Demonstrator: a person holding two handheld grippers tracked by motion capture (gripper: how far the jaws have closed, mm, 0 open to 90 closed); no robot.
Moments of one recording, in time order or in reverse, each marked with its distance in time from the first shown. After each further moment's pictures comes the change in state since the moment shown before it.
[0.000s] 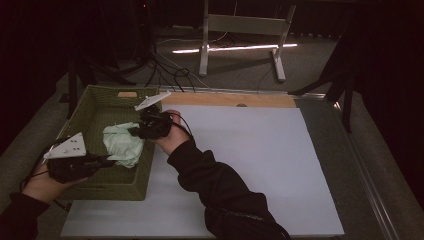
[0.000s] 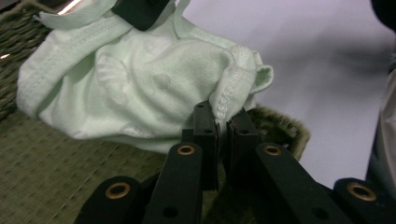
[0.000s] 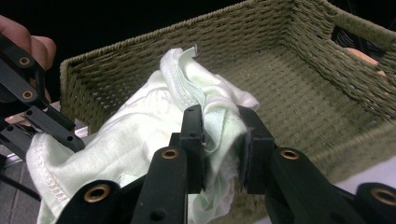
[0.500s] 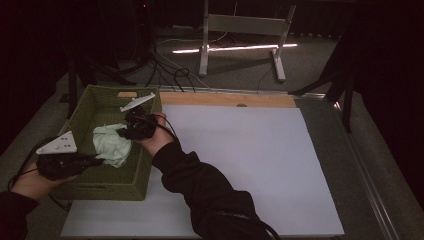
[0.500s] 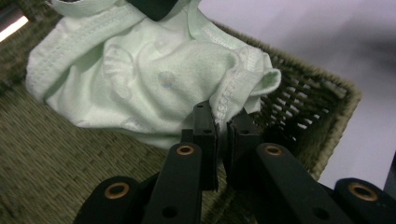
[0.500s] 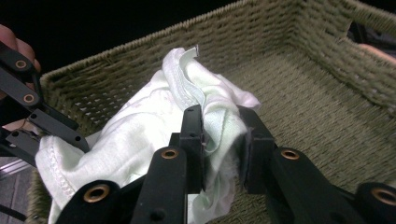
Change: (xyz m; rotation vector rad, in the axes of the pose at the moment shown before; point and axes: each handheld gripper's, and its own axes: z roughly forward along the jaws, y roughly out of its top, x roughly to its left) left arm 0.023 -0.020 -0.004 0.081 0.029 -0.069; right arm 0.008 0.008 0.042 0.020 -0.030 0.044
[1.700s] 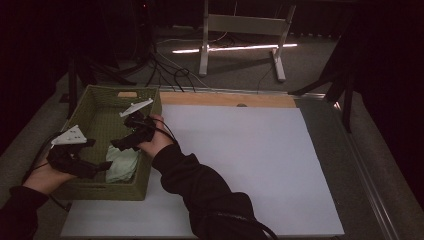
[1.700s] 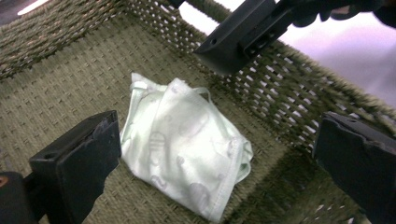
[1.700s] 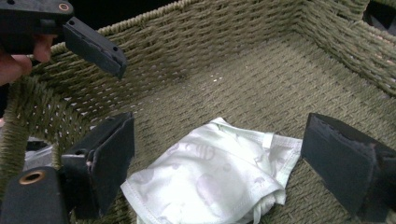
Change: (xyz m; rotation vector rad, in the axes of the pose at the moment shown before) left arm 0.005 0.011 0.018 0.015 0.094 -0.113; right arm -0.005 -0.014 0.020 0.006 0.009 -0.022
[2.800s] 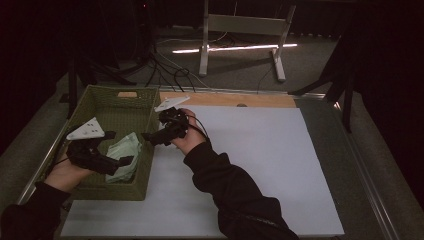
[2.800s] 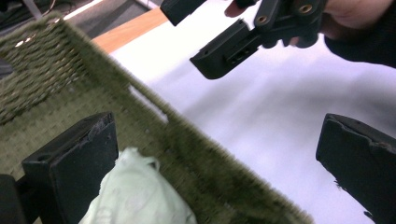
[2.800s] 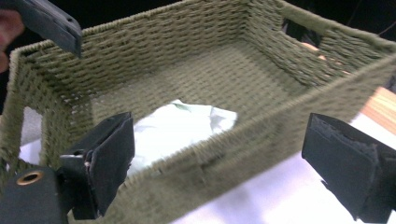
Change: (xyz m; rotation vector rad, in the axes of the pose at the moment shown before) left arm -0.047 0.052 0.004 -0.124 -0.072 0.019; right arm -0.029 -0.024 -0.082 -0.061 -0.088 -0.015
